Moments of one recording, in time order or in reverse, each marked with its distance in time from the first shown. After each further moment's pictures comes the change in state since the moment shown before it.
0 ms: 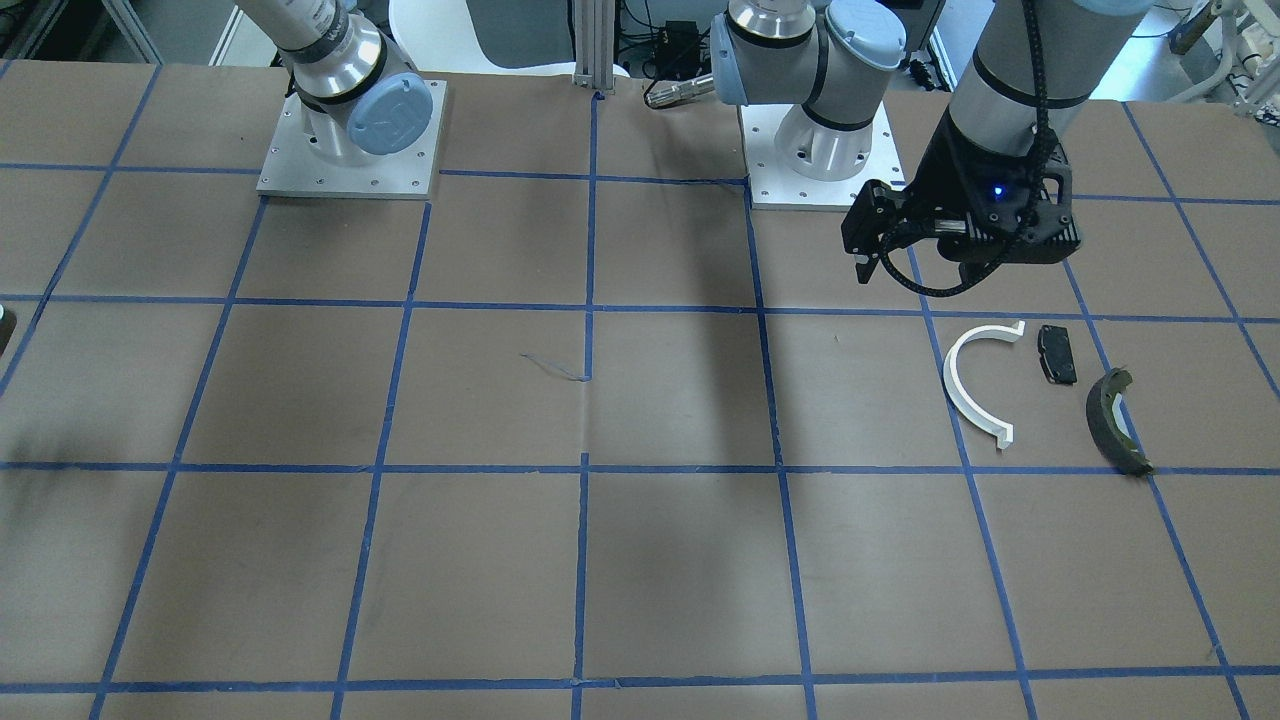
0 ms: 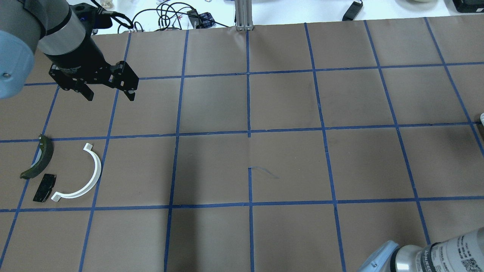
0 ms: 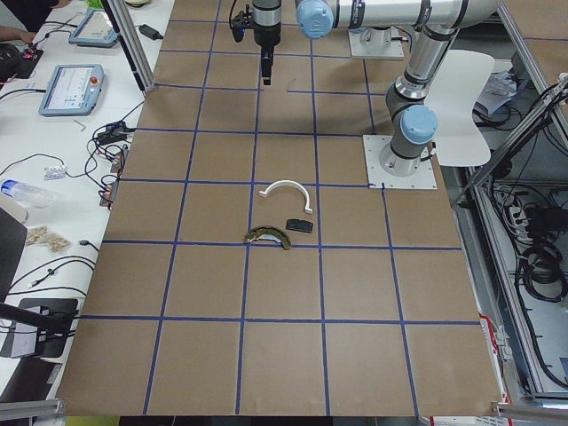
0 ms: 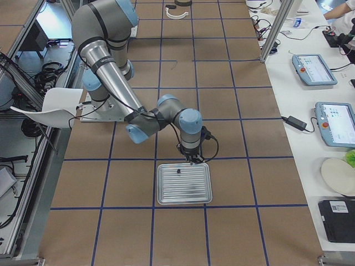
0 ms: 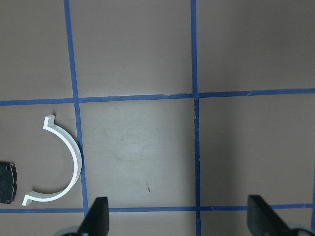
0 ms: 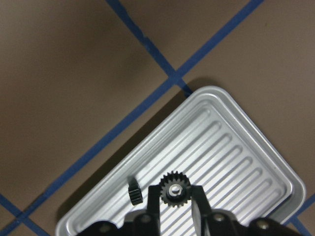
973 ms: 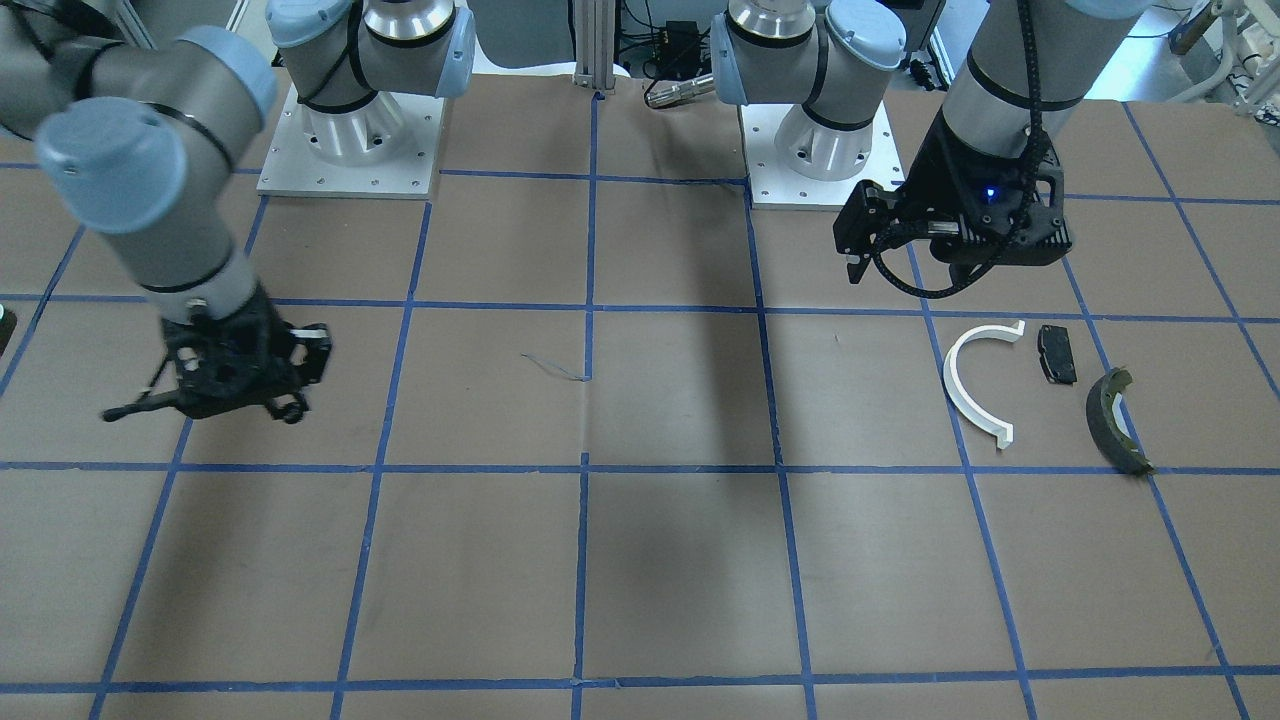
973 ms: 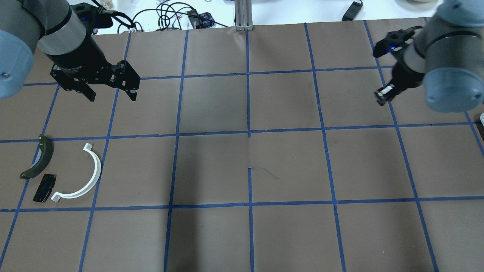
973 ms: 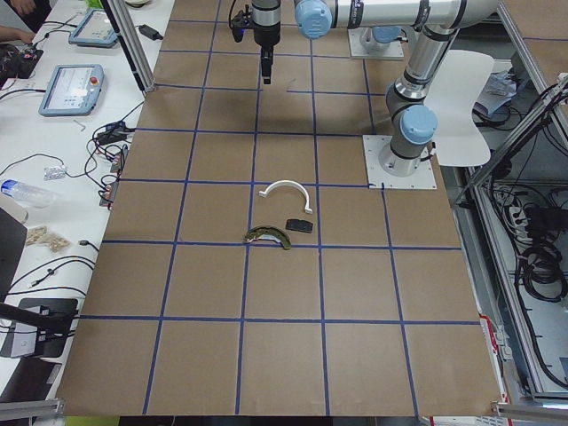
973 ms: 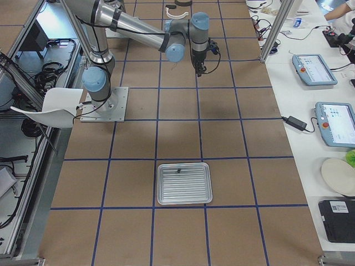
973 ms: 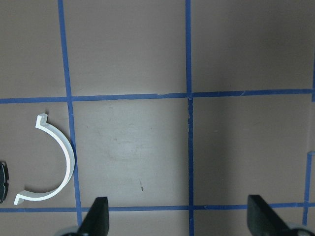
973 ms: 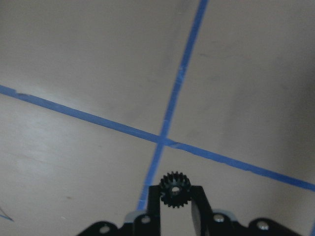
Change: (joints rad) left arm -0.007 -0.009 0.005 -0.007 -0.020 -0.015; right arm 0.877 -0.133 0.137 0.035 0.001 1.424
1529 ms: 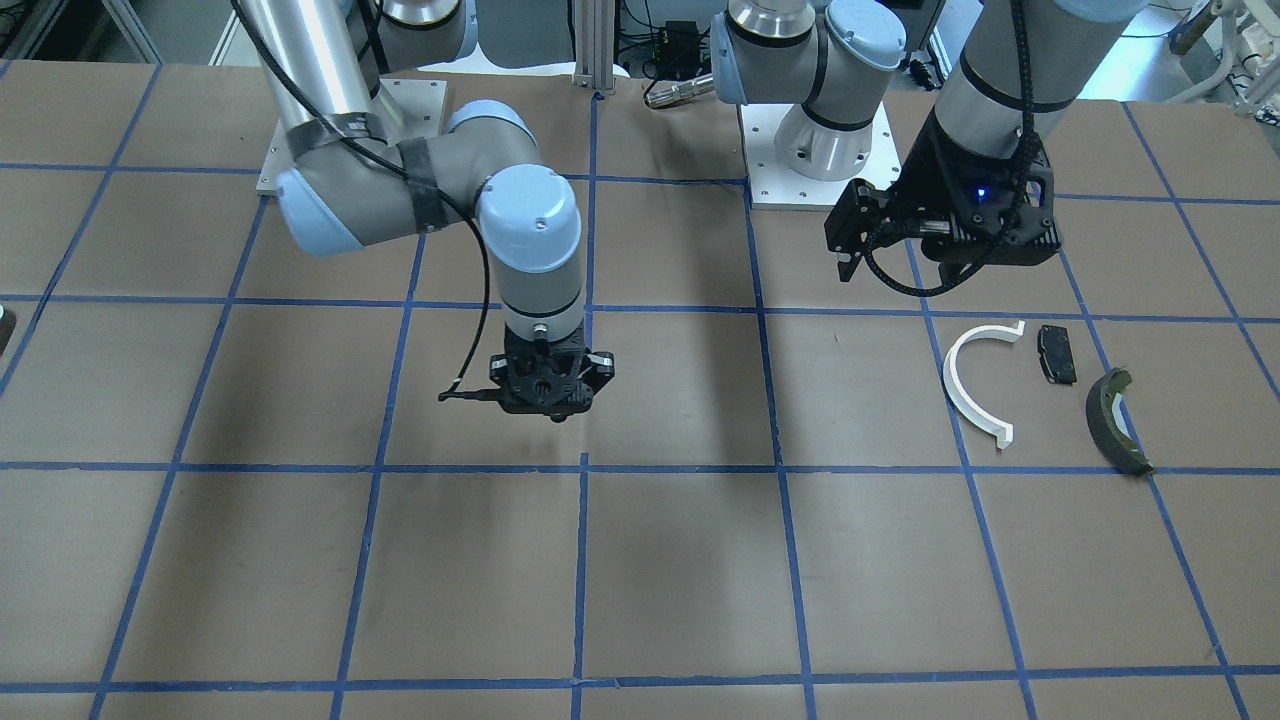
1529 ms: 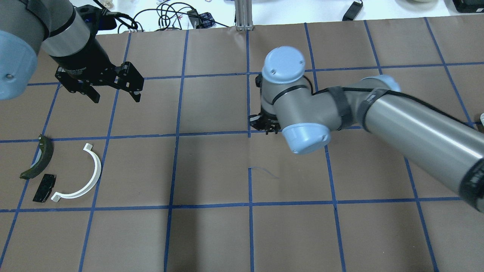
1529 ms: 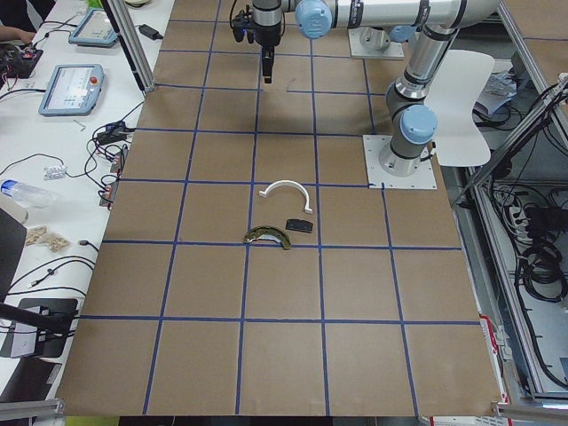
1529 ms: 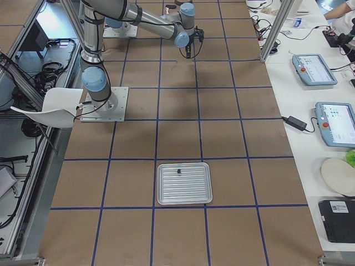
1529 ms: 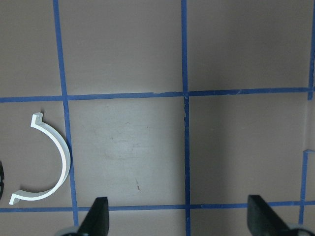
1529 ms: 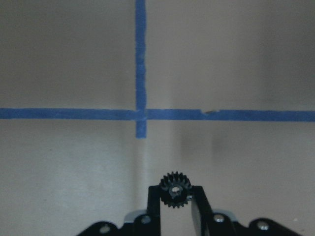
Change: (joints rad) left arm -0.003 0.007 -0.012 0.002 -0.018 -0.001; right arm 0.378 0.217 -0.022 -0.208 0.001 0.655
